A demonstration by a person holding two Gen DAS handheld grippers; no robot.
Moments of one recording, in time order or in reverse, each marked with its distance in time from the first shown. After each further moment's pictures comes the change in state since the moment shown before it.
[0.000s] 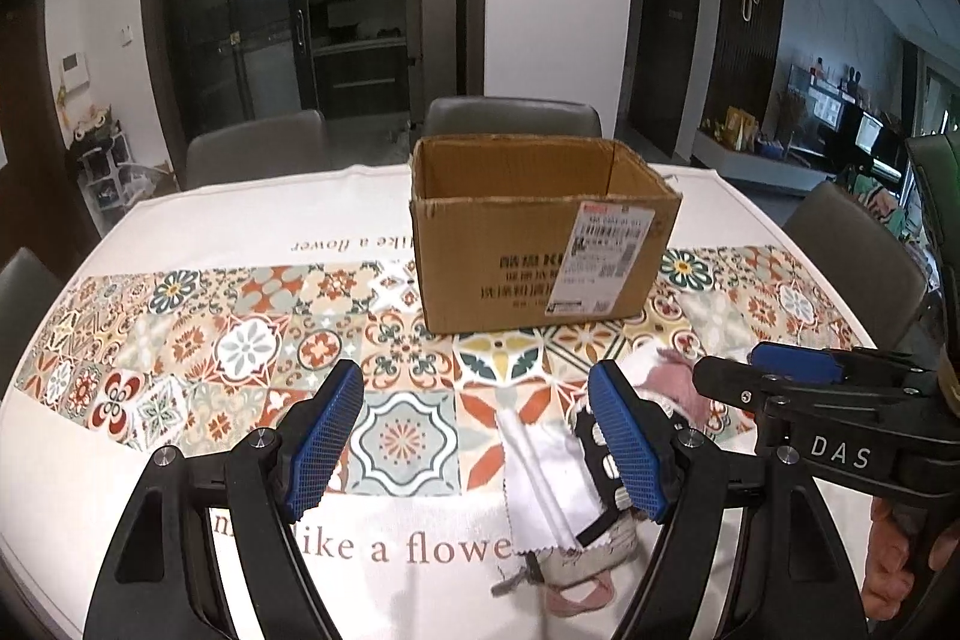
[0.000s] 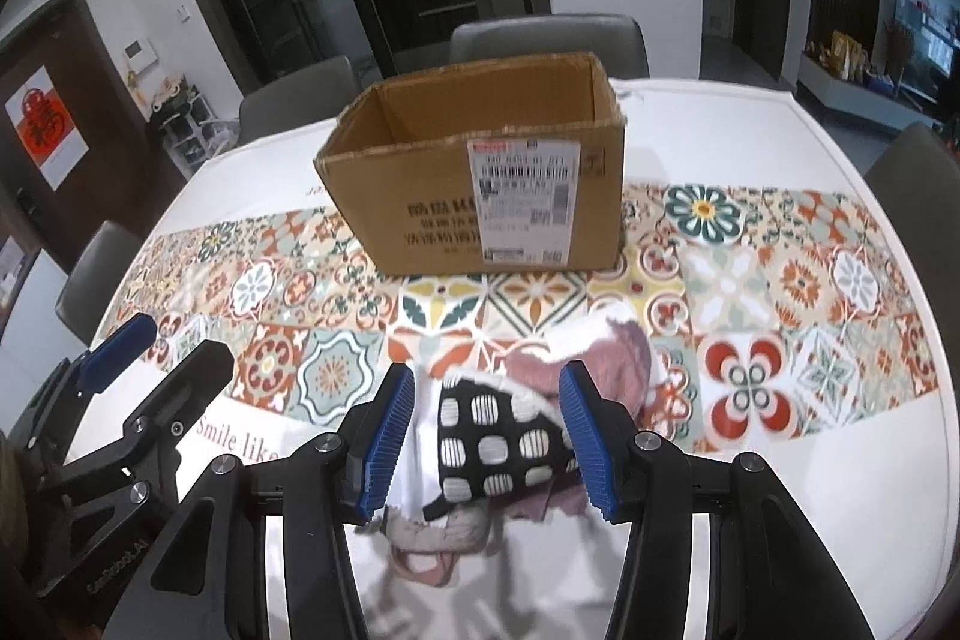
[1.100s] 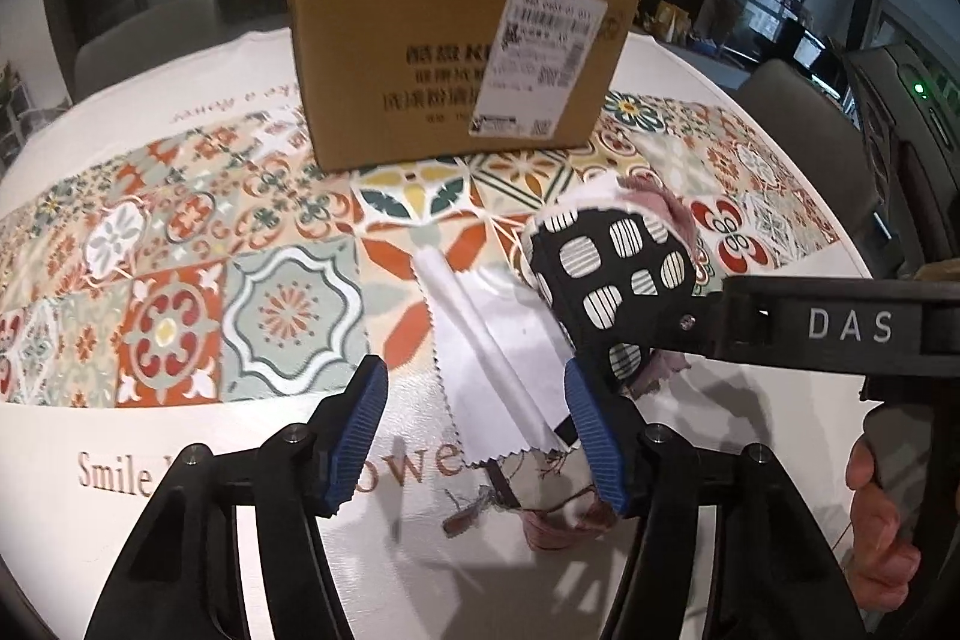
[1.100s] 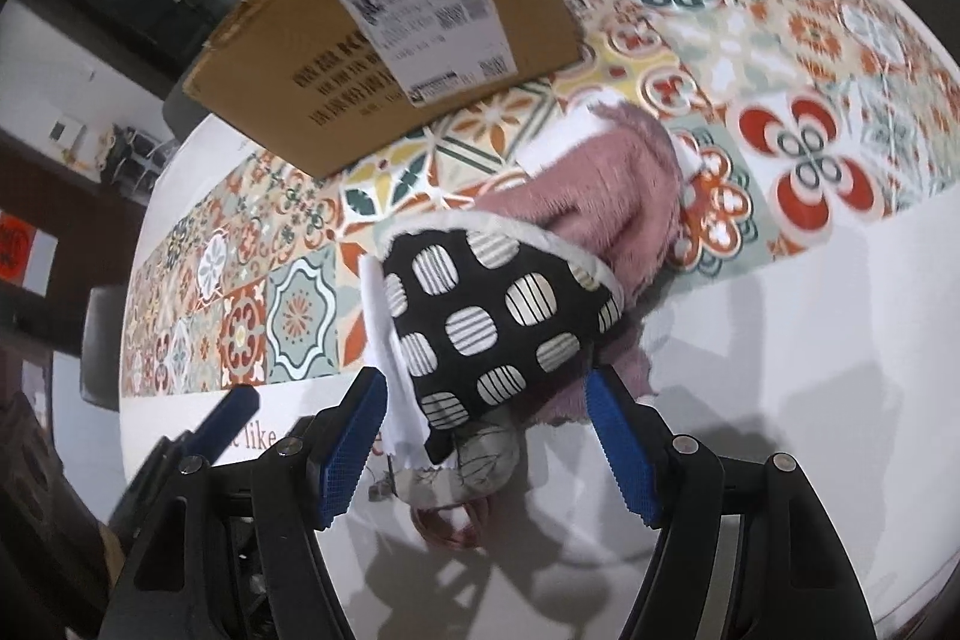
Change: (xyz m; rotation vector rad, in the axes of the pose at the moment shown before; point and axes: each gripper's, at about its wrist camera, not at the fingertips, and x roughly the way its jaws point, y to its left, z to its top) left arm 0.079 -0.007 -0.067 0.067 0.281 -0.224; right arm 0.079 -0.030 -0.053 0.356 0.254 0.048
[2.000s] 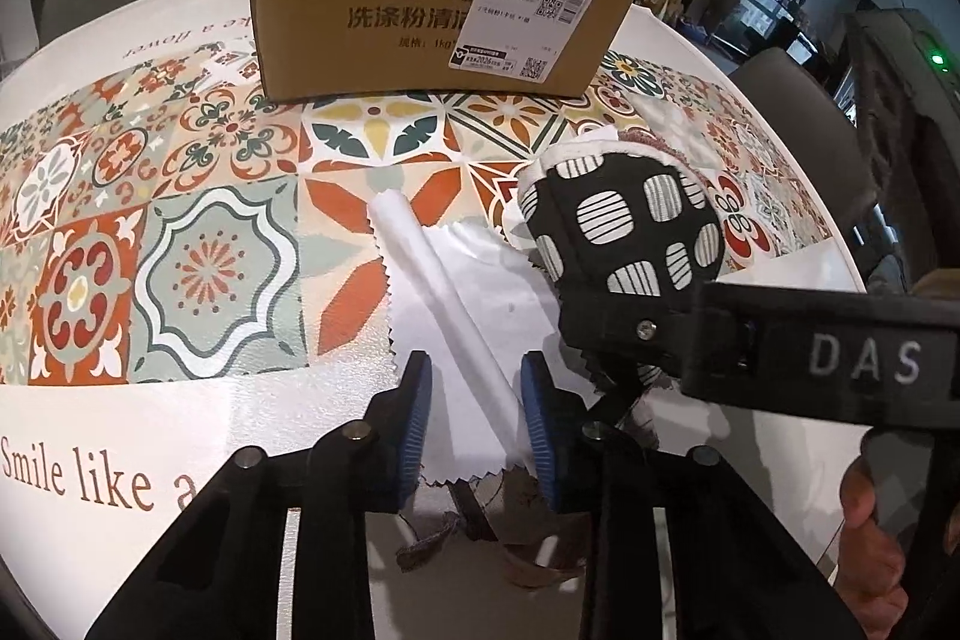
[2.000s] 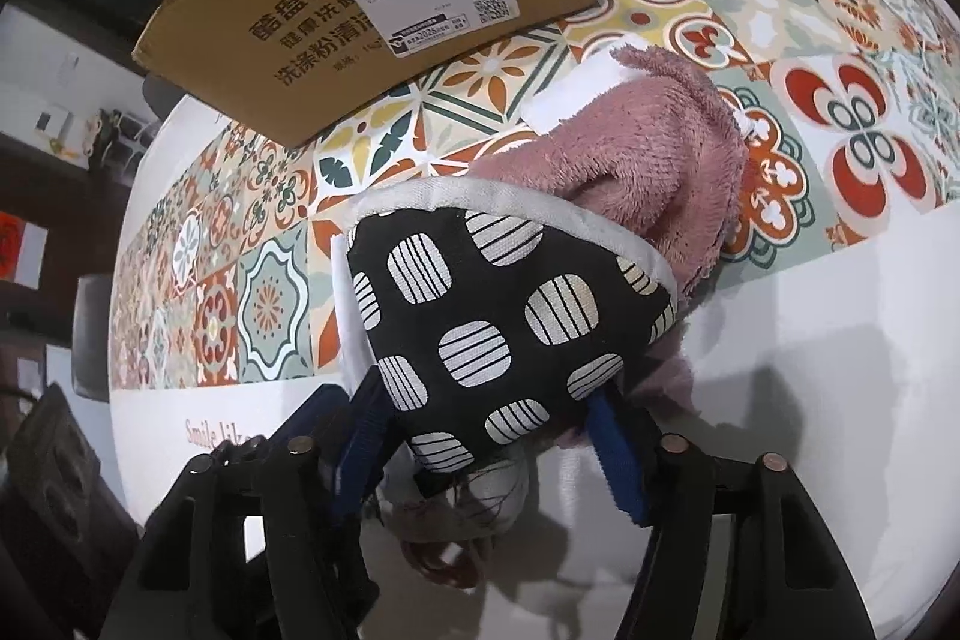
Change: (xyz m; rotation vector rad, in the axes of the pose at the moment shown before) left arm 0.049 0.004 -0.007 -0.055 0.084 -0.091; right arm 0.039 0.003 0.005 -0.016 0.068 -0.010
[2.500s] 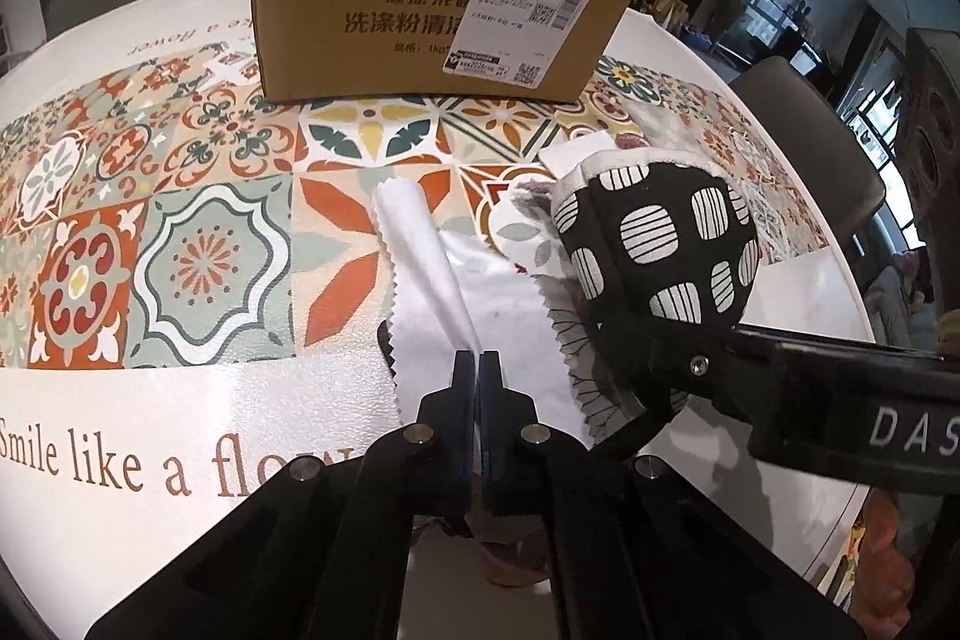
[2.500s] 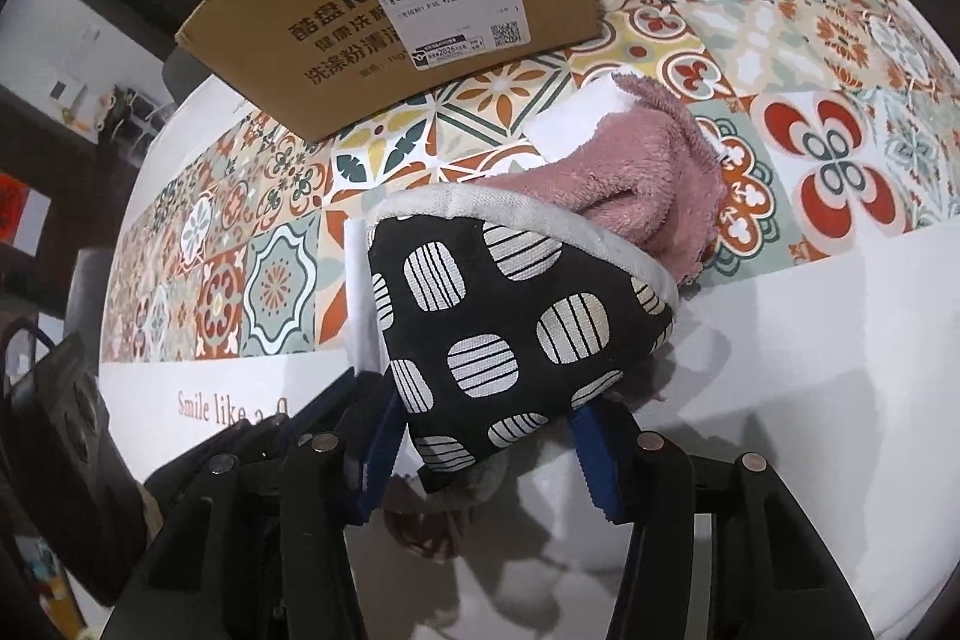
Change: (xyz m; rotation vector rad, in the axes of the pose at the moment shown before) left arm -0.006 -0.010 -0.002 -0.021 -0.018 0.005; right arm -0.022 -0.002 -0.011 -0.076 -0.042 -0.010
